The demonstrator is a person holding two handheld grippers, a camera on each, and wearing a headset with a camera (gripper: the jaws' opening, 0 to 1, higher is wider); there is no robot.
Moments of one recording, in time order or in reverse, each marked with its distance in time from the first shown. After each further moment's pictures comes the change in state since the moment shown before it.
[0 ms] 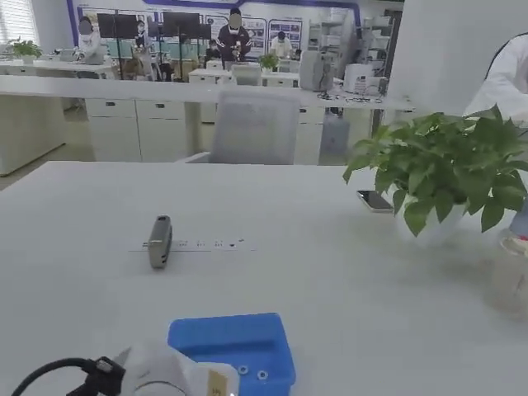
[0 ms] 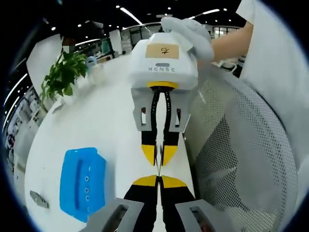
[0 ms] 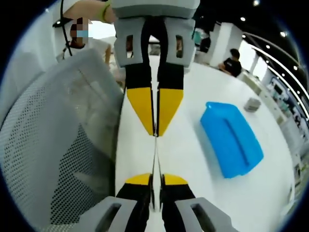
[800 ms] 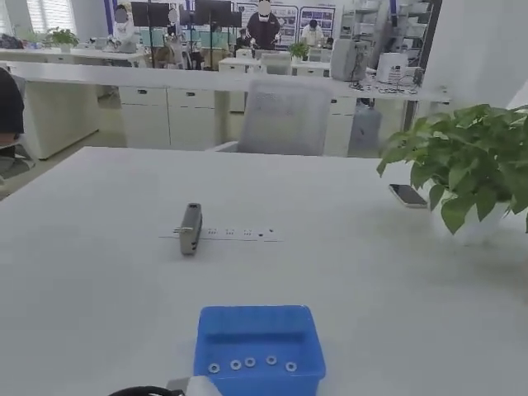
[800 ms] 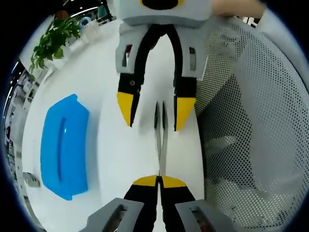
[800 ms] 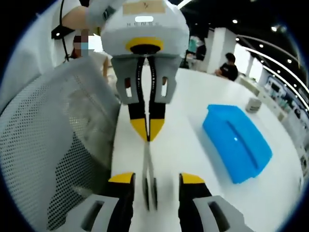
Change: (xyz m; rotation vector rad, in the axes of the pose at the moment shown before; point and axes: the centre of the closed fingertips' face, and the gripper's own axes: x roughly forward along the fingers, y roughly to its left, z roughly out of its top) left arm 0.023 -0.003 -0.084 -0.048 0.330 -0.036; right arm 0.009 -0.004 0.005 0.085 -0.145 -0.015
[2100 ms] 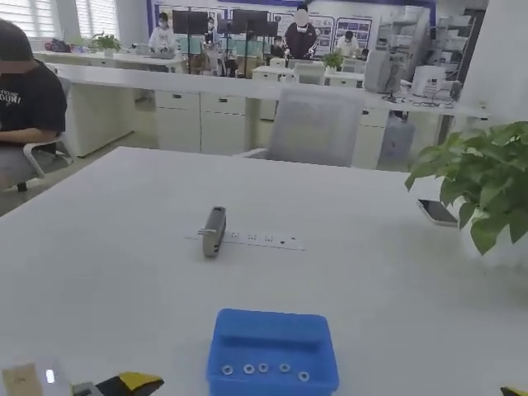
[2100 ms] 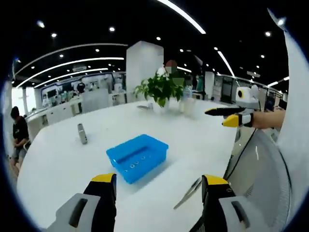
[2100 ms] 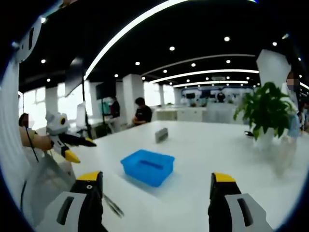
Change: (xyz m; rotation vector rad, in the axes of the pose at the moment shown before) left arm -0.149 0.028 0.000 -0.709 -0.855 0.597; right arm -0.180 -0.071 0.013 0.479 -0.545 -0.614
